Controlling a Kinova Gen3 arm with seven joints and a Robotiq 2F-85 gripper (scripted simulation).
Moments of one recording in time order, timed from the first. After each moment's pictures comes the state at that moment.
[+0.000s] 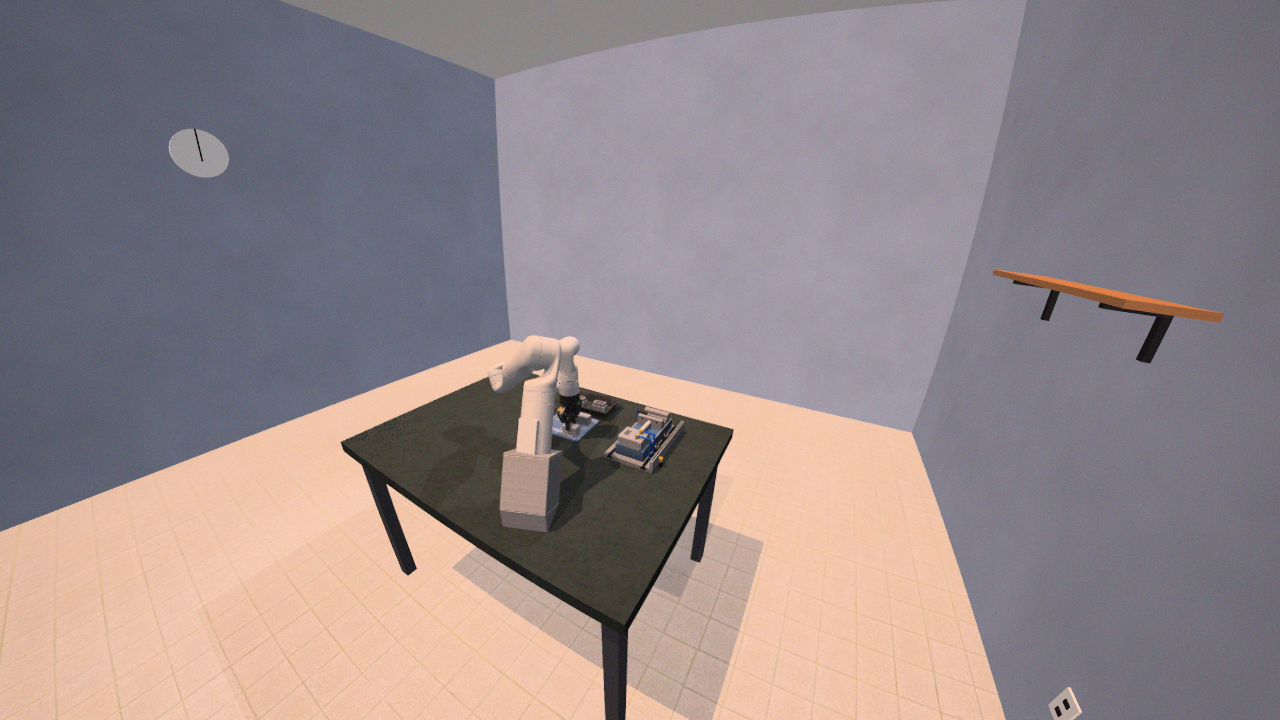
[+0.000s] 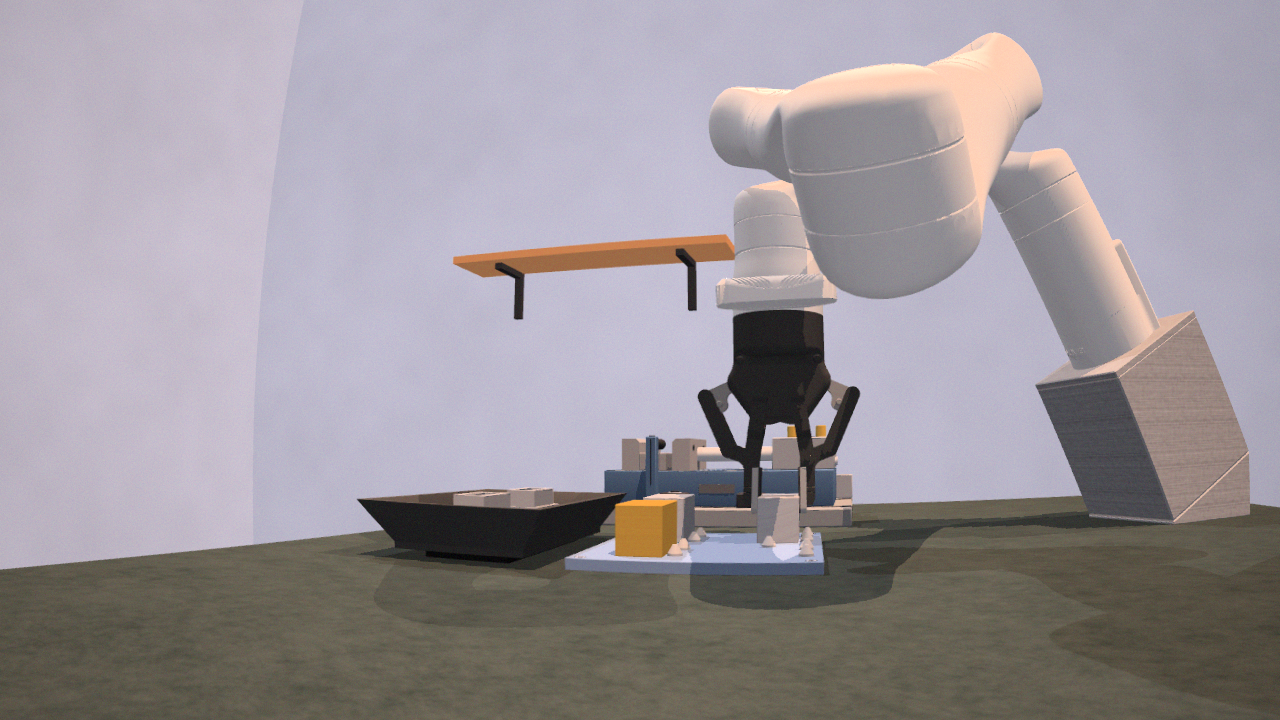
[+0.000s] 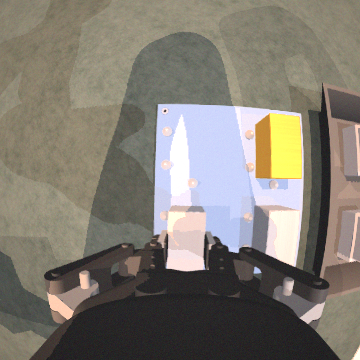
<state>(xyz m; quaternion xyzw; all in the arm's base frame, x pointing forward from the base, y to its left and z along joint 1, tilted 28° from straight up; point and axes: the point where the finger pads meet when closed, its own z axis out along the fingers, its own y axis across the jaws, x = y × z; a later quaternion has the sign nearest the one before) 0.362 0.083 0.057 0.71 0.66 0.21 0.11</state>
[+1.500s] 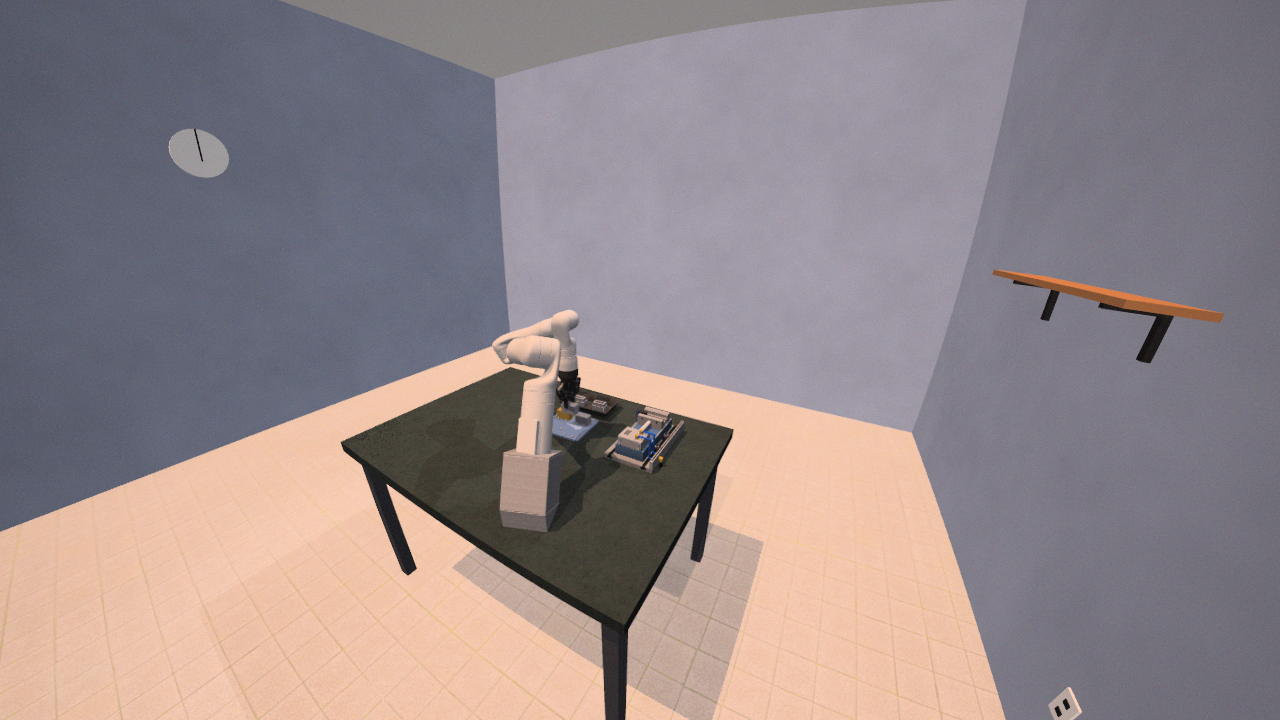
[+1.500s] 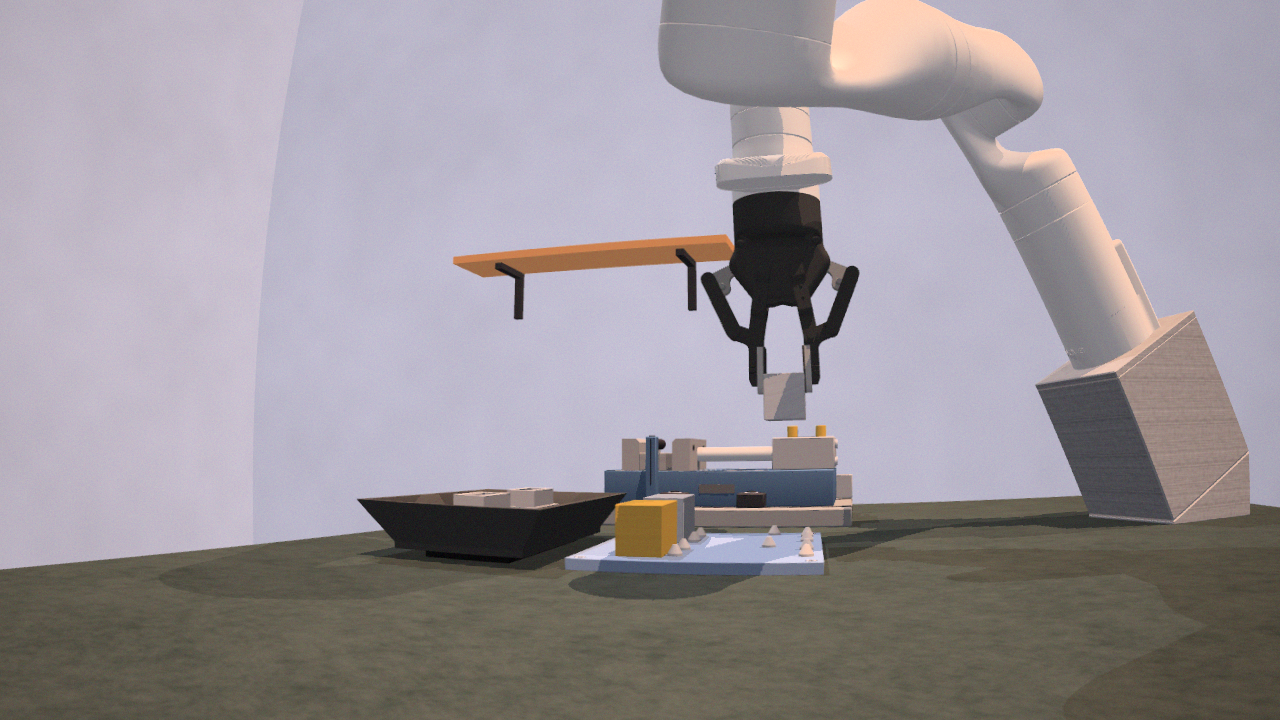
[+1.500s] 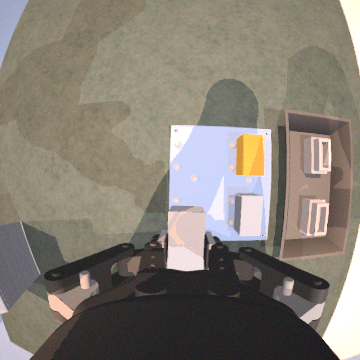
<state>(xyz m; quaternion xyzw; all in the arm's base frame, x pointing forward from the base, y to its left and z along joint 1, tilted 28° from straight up) 0.314 0.070 0.141 0.72 0.66 0.20 0.12</state>
